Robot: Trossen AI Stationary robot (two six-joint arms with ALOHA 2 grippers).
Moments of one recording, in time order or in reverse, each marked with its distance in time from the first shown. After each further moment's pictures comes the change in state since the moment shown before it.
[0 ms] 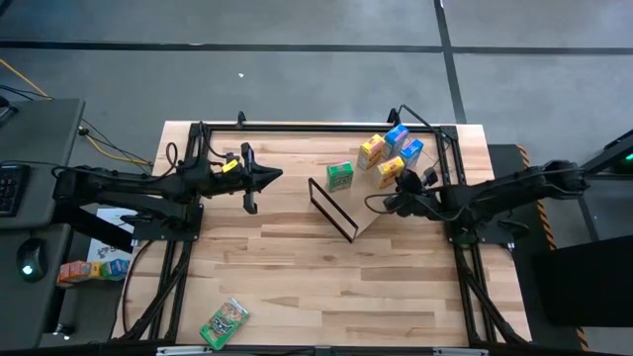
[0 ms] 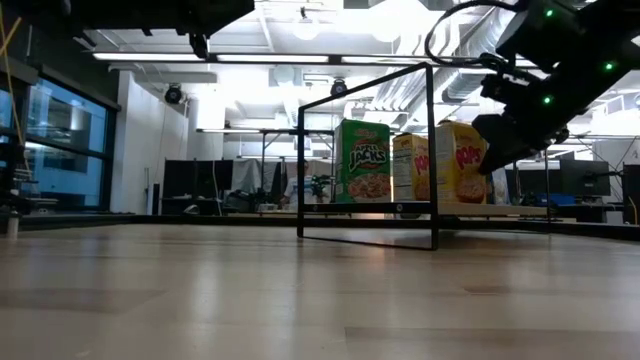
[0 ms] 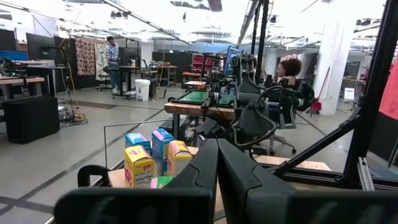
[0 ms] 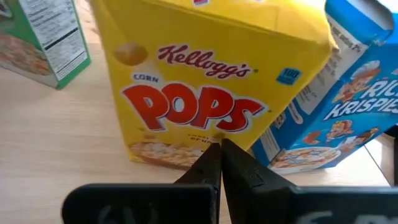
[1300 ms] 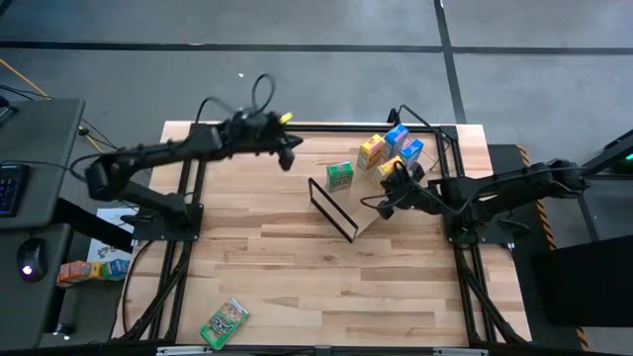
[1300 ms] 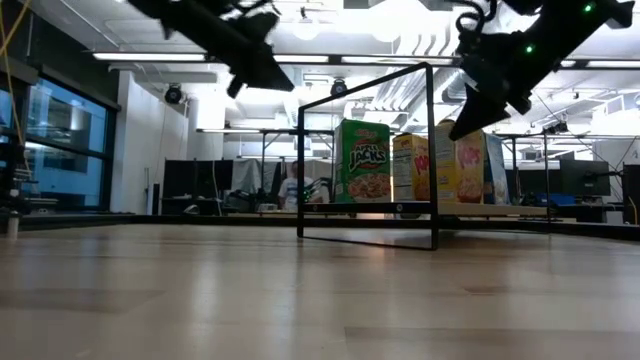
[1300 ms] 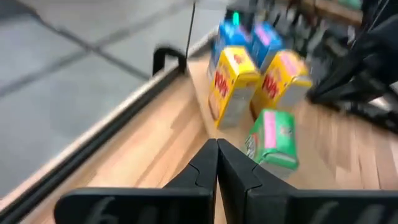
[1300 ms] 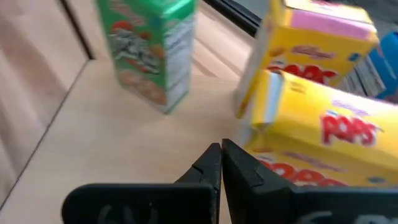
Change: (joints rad) left arm 0.352 0.418 0.554 -0.744 0.106 -0.127; right arm 0.012 0.000 0.205 -0.045 -0.228 -0.188
